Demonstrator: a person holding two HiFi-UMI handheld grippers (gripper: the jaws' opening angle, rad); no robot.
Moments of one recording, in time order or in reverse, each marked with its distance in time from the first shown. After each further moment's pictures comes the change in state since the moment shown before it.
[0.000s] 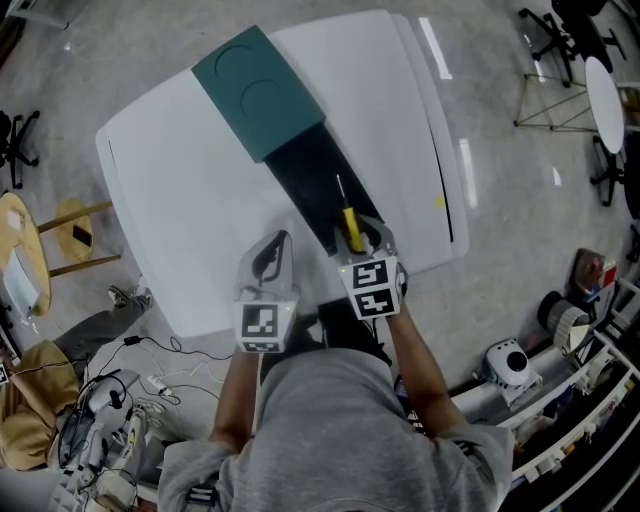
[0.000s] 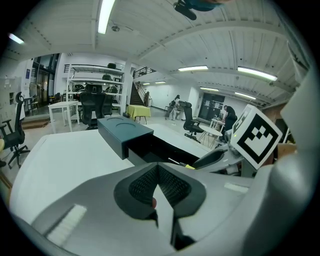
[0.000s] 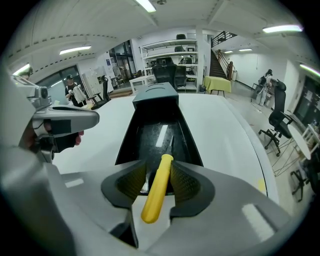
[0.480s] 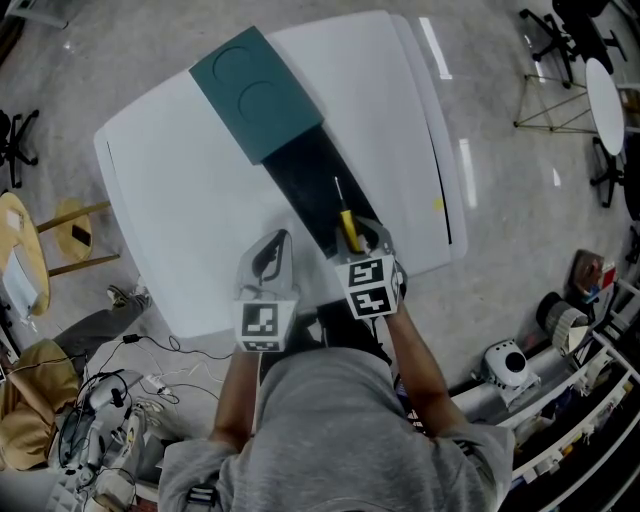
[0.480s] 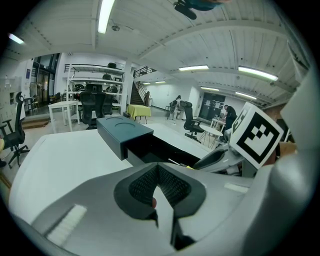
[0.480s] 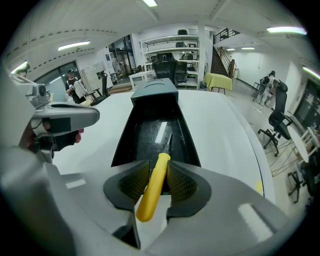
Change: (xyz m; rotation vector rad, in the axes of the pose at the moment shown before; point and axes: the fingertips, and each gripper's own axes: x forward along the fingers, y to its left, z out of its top) left arm 0.006 -0.001 0.002 -0.003 0.003 0.007; right arm 0.002 -0.004 -0.001 -0.003 0.054 -0.009
